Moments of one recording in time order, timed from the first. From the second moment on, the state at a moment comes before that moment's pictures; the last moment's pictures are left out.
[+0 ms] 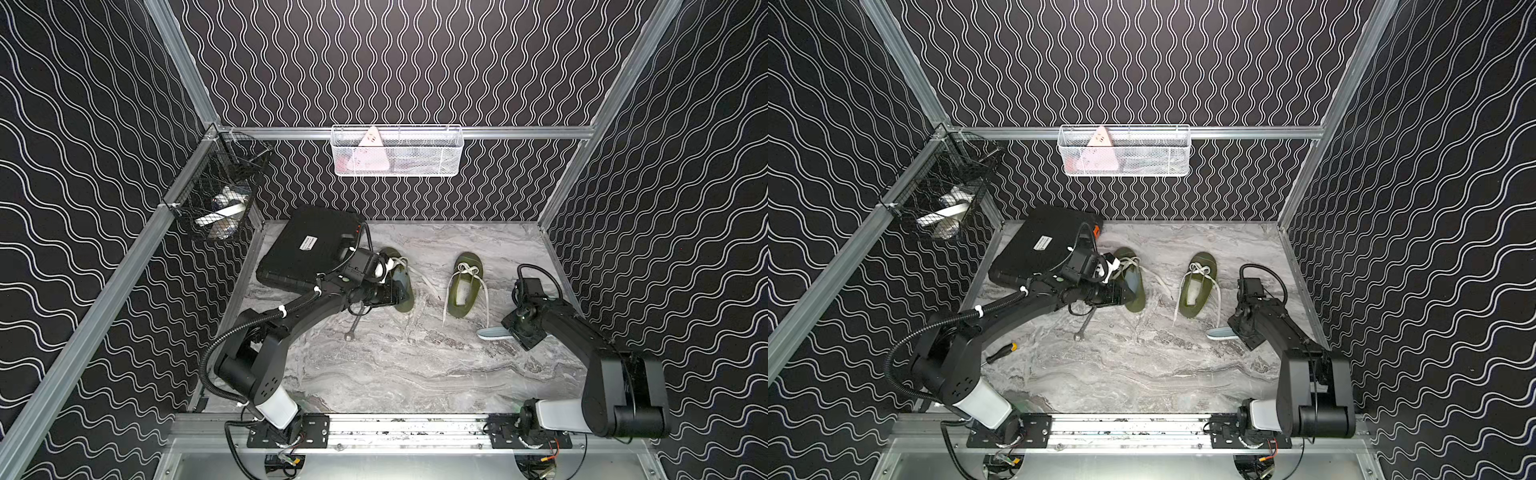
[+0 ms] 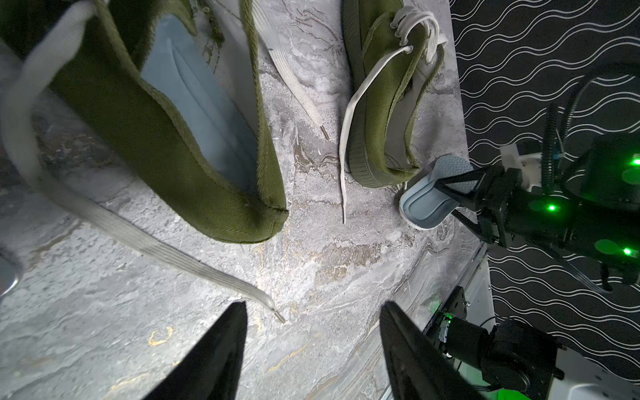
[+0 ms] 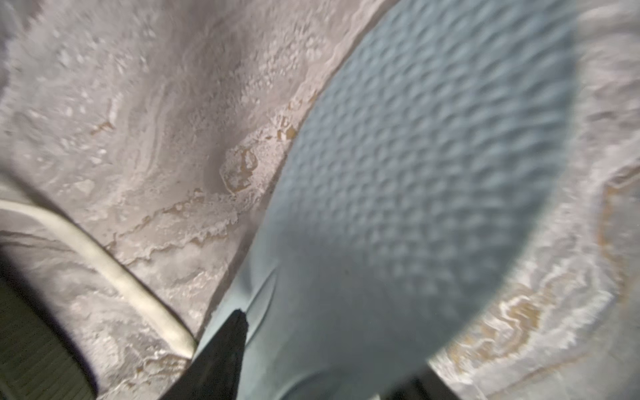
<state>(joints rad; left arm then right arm) -0.47 1.63 1.11 -0.35 0.46 -0.55 0.00 1.34 0.73 -0.72 0.18 0.96</state>
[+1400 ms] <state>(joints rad) -0.48 1.63 1.13 -0.32 0.49 -0.58 -0.03 1.13 0.83 -0.78 0.37 0.94</state>
